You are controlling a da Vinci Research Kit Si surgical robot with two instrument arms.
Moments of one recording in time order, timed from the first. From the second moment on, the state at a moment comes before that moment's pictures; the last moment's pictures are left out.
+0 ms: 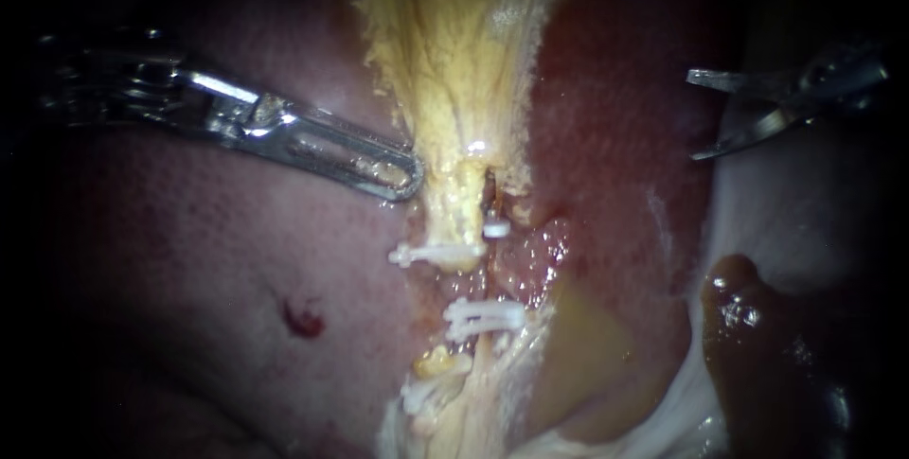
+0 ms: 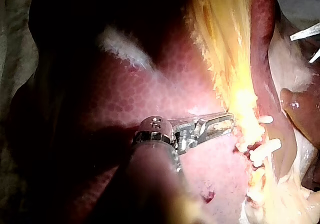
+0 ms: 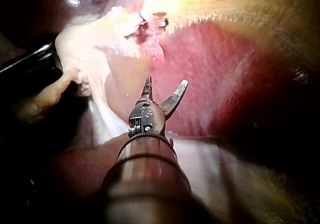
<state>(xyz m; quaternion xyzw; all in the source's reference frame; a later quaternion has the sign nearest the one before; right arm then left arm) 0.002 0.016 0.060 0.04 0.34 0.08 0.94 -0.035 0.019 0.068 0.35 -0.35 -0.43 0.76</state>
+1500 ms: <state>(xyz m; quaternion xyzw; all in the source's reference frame) 0.010 0.006 0.063 0.19 0.39 0.11 0.90 -0.028 0.023 0.060 0.33 -0.36 -0.46 0.74</state>
